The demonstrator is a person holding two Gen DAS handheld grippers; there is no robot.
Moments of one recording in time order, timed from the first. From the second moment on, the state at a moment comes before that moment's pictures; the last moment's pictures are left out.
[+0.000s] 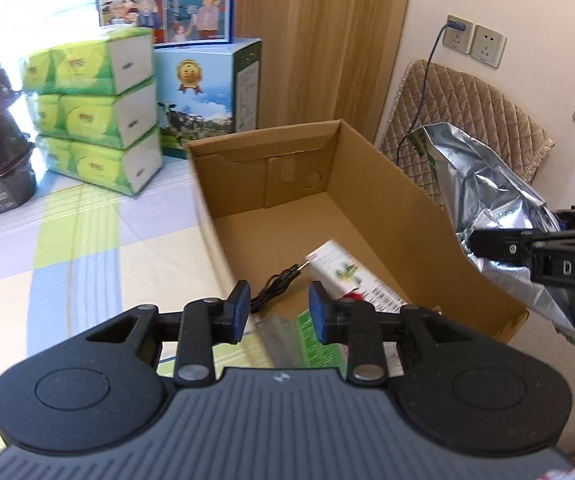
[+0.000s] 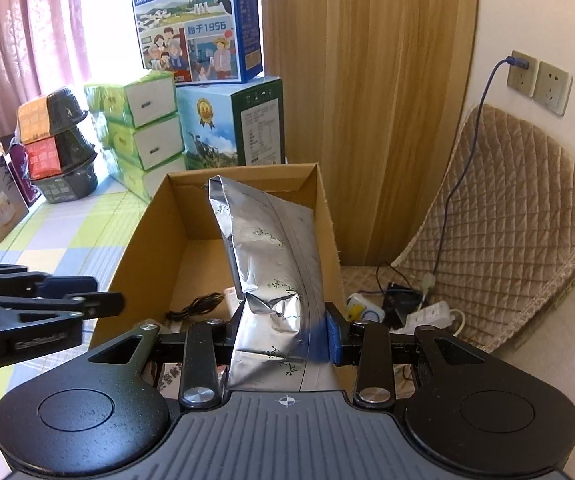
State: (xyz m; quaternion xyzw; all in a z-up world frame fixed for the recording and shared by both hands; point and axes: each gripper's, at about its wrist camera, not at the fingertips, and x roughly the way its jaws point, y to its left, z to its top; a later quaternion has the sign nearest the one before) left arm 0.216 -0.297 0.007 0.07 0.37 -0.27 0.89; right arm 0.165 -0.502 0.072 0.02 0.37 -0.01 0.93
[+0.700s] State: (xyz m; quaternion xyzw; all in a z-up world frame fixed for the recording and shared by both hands) left arm 0.211 -0.254 0.005 0.07 0.37 -0.25 0.89; right arm 0.201 -0.476 0.065 0.04 0.38 0.00 0.93
